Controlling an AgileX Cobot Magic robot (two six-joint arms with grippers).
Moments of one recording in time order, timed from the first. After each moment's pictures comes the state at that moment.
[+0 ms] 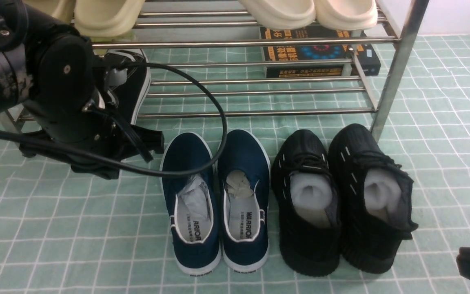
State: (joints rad) right arm 0.94 0.51 -0.60 -0.08 0.63 0.09; left arm -0.46 1.46 -1.20 0.24 1.00 -0.55
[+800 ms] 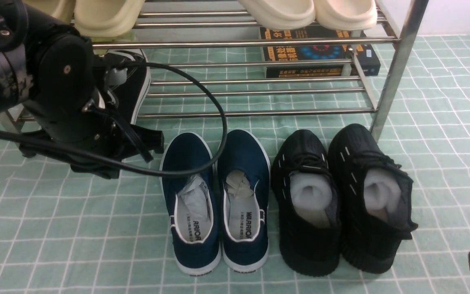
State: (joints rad) right arm 0.78 0.41 -0.48 -0.01 0.53 0.09; left arm -0.46 1.46 -1.20 0.24 1.00 -0.55
